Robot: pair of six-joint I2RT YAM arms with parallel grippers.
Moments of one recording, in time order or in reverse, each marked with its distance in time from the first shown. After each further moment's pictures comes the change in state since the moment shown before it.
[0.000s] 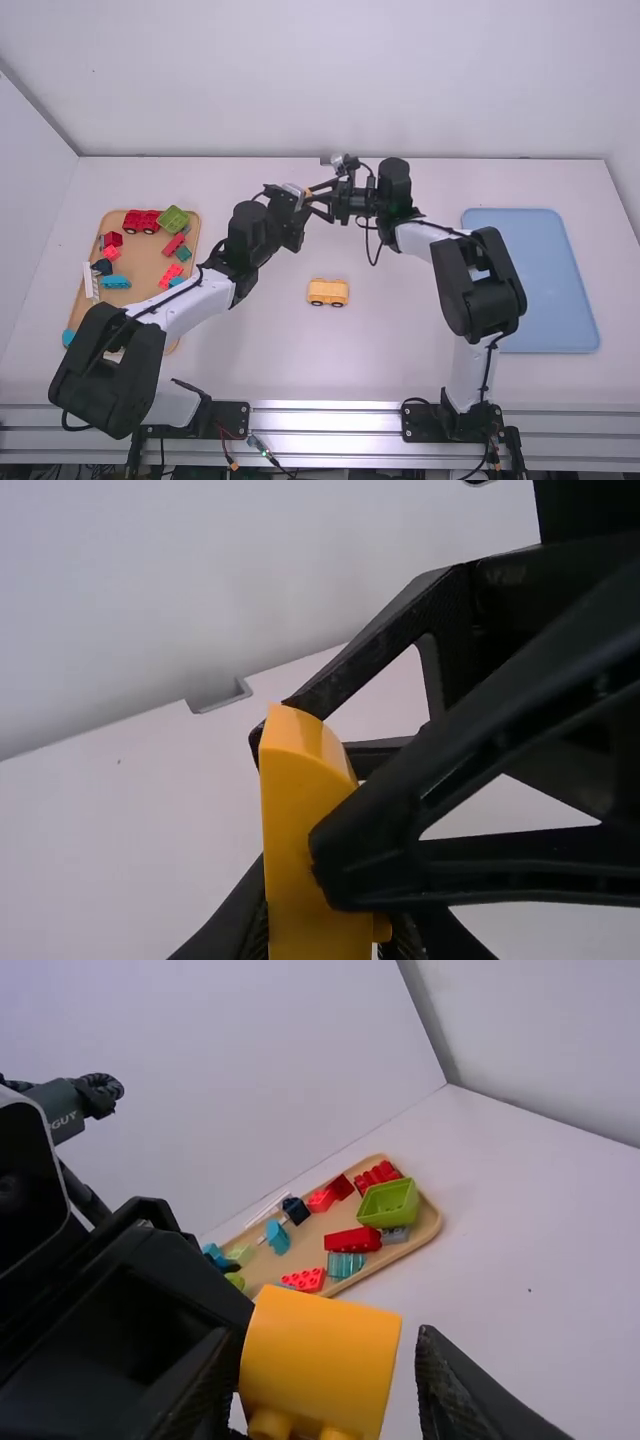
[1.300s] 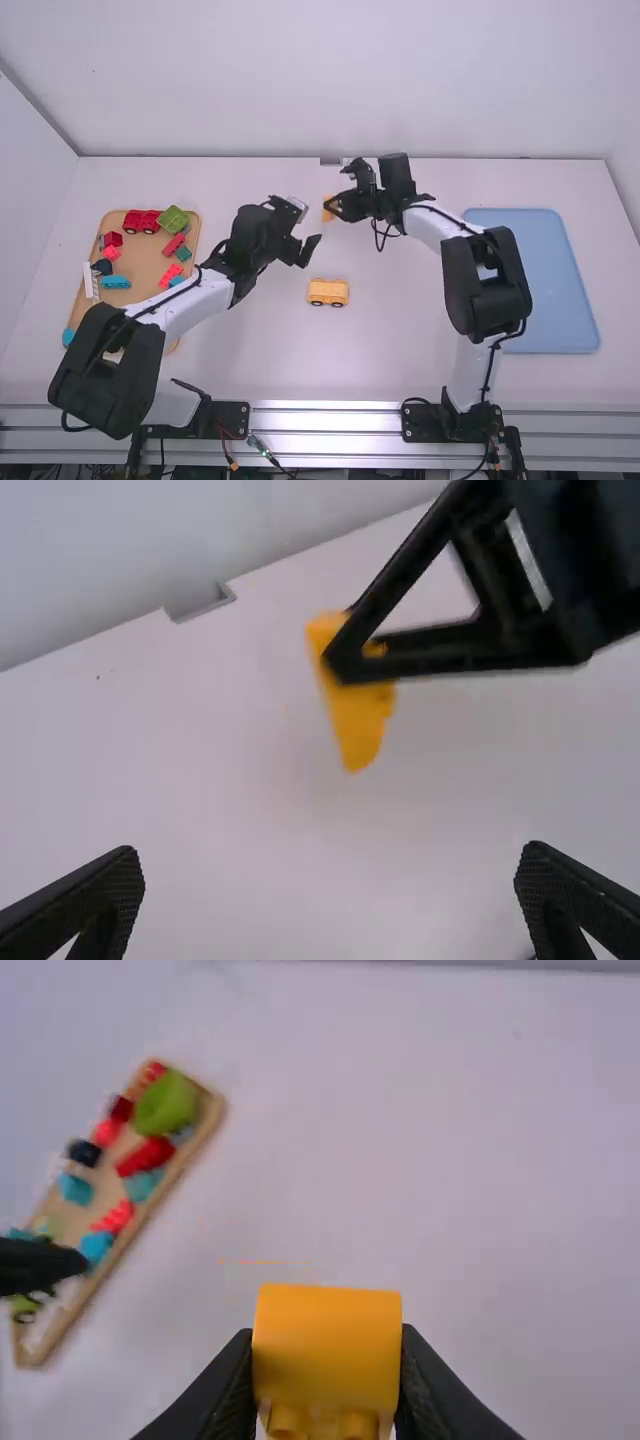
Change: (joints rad) left arm 0.017 -0.004 -0.002 -0.202 0.016 0.106; right arm -0.047 -0.012 0.162 -0.818 0.408 -0.308
